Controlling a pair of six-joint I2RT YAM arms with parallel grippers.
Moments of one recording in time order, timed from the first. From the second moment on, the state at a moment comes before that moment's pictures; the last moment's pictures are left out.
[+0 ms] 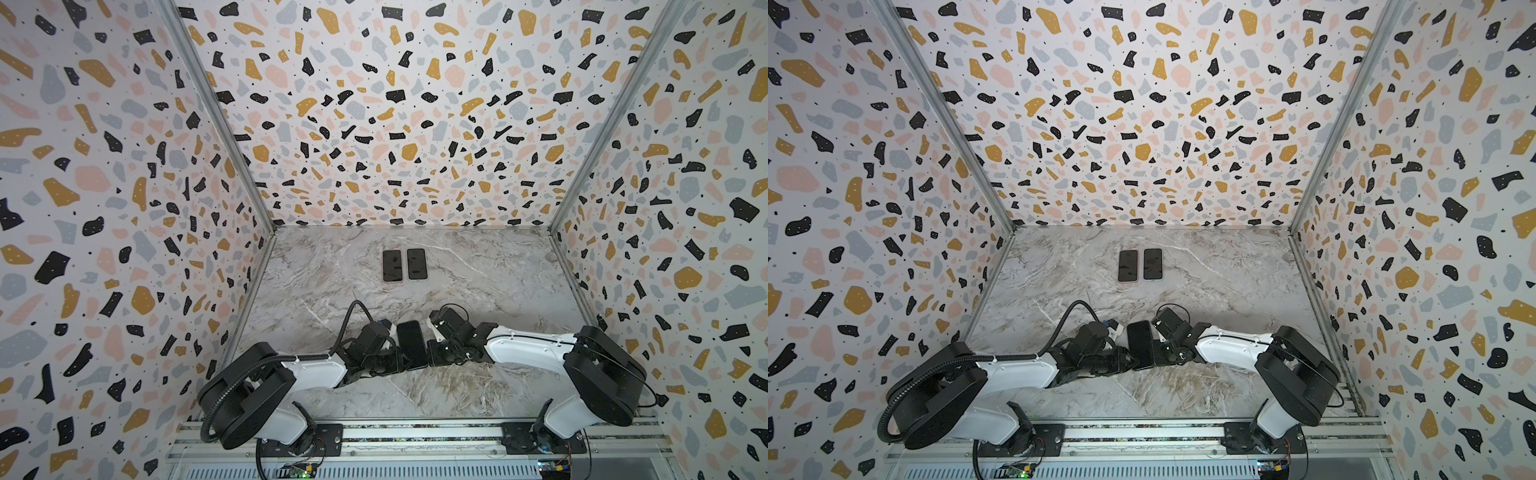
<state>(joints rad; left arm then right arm) -0.78 1.44 0.40 0.20 0.36 -0.90 0.90 1.57 0.78 -0.28 -0.23 0.70</state>
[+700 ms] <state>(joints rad) -0.78 1.38 0.41 0.14 0.32 -0.87 0.89 1.58 0.80 -0.26 -0.25 0.68</state>
